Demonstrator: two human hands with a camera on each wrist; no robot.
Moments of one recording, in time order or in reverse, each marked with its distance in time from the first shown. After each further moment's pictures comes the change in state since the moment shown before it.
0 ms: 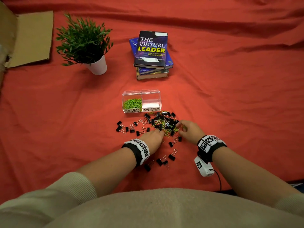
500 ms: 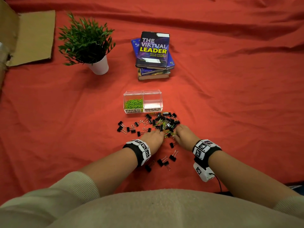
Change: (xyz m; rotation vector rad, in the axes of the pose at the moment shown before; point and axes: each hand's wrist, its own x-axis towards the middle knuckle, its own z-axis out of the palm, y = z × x) left_hand -0.002 0.000 -0.002 0.057 0.007 0.013; right_hand -0.005 -0.012 0.024 -0.305 -0.067 -0.129
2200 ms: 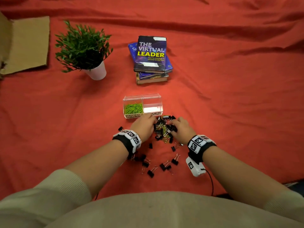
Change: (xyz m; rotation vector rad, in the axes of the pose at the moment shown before) left_hand 0.010 -0.052 -0.045 -0.238 0.328 -0.039; right_hand 0.021 -0.019 -0.017 0.114 0.097 0.130
